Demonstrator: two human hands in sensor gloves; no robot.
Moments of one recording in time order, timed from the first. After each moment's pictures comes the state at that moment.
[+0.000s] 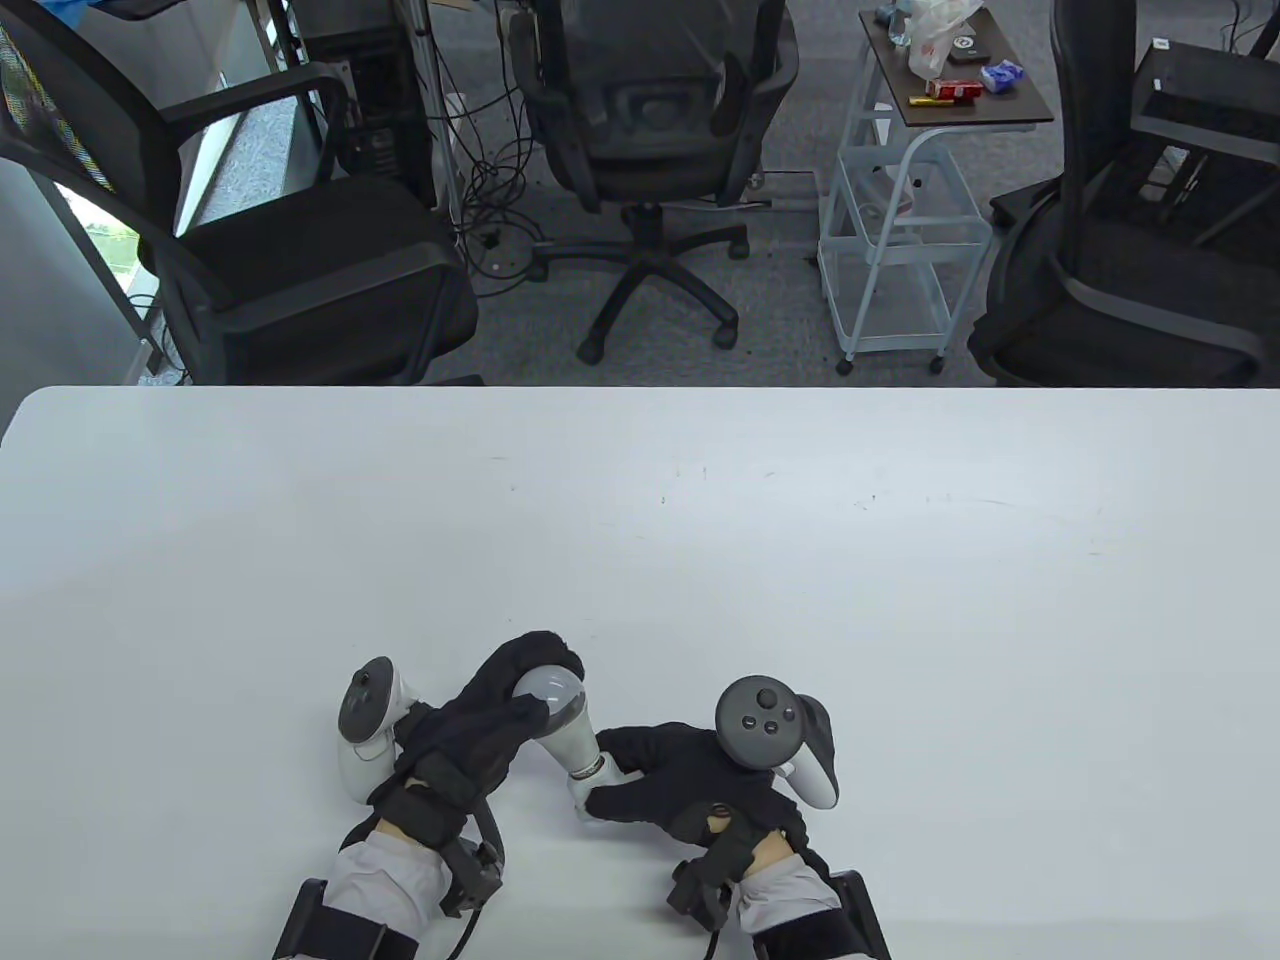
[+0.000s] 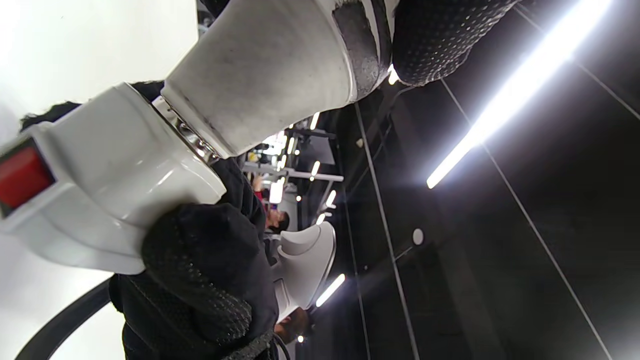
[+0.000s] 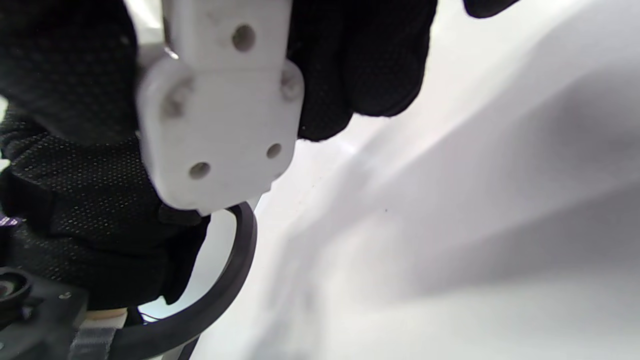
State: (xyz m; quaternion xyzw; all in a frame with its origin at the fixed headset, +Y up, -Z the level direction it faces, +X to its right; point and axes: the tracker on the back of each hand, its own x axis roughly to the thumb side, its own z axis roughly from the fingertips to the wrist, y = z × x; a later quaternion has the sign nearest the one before) left_hand -0.204 -0.730 -0.306 -0.17 -0.28 0.73 0.60; right_hand 0.050 -0.736 -0.289 0.23 0.13 0.82 0.50
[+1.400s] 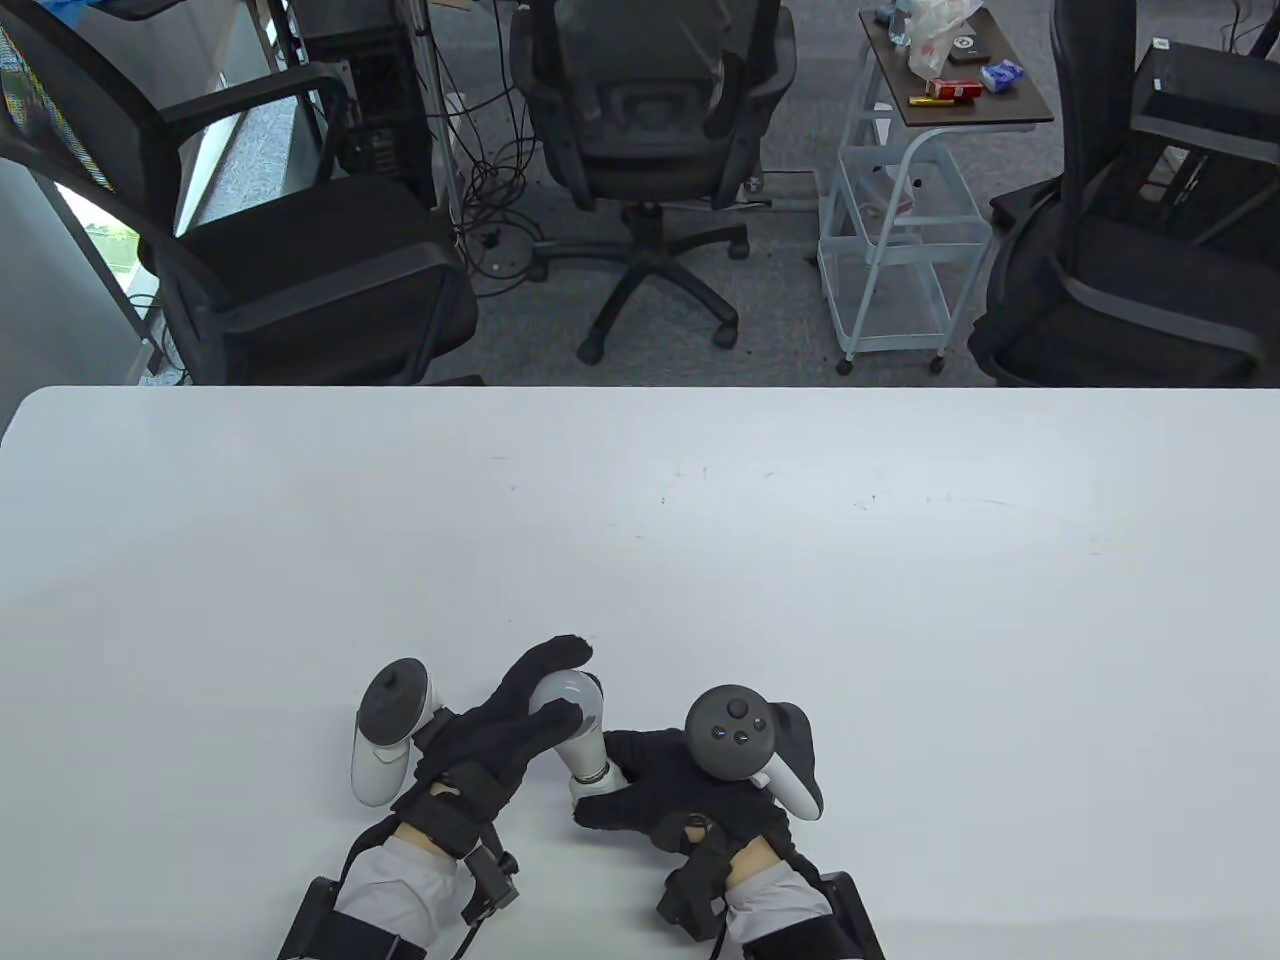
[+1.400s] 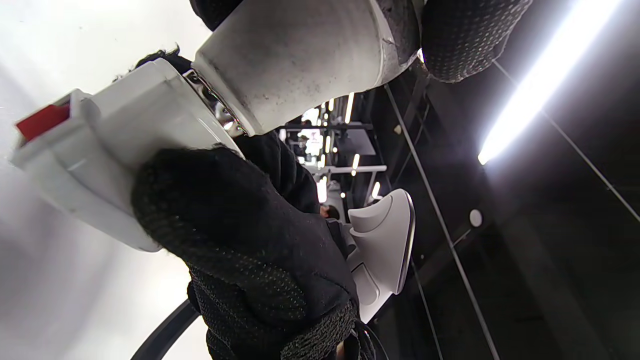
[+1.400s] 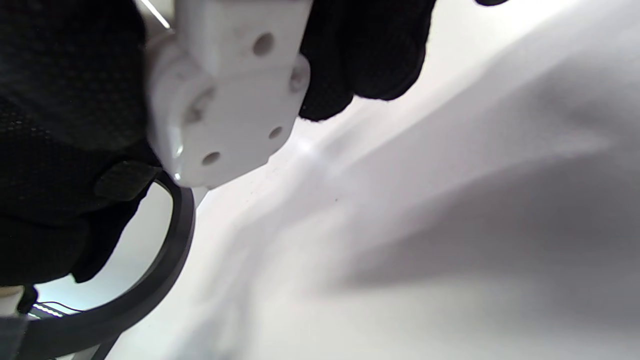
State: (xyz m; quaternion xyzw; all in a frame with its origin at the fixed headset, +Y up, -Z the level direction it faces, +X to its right) left_hand -0.190 -0.725 -0.300 -0.18 -0.27 0.66 0.68; right_hand 0.039 -0.732 -0.281 0.19 0.13 0.87 0.43
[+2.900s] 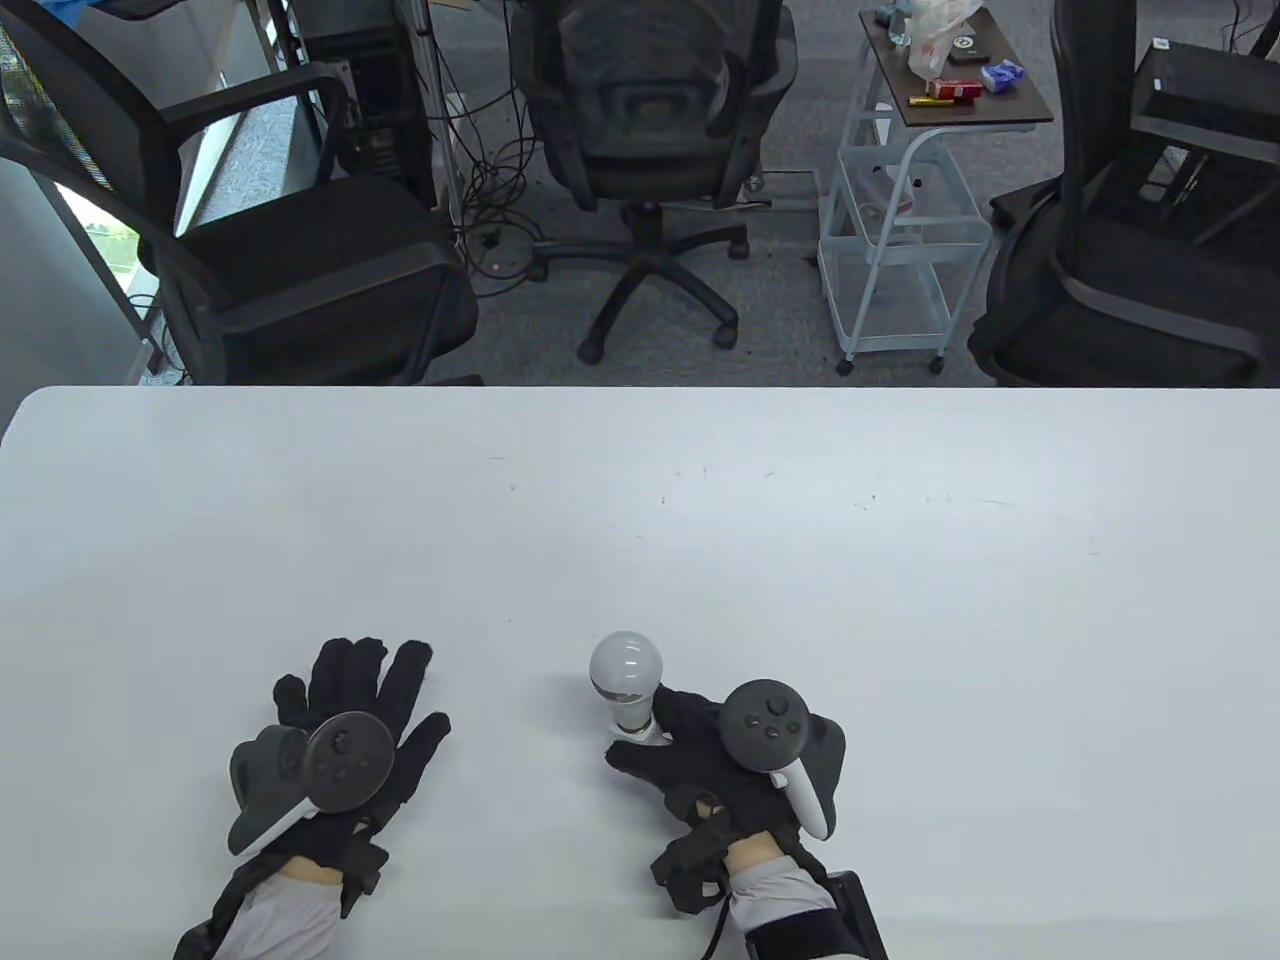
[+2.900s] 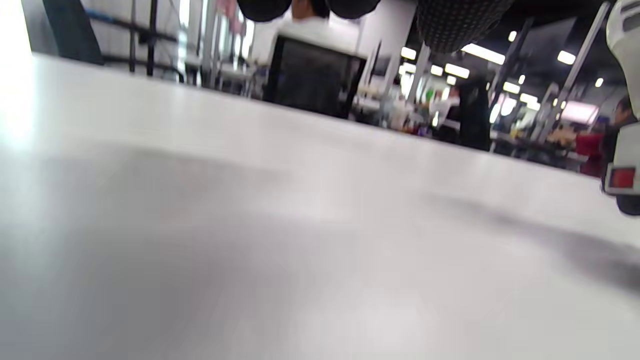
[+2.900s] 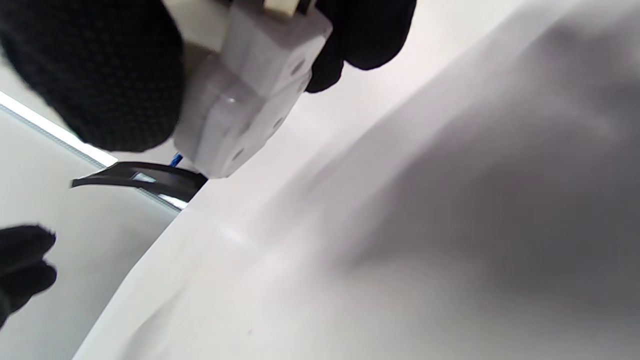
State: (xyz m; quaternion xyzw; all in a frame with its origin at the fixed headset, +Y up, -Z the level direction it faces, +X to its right) left_hand -0.279 -0.703 -0.277 -0.06 -0.11 0.09 0.99; right_hand 0.066 -0.741 -0.288 -0.01 0.06 0.90 0.44
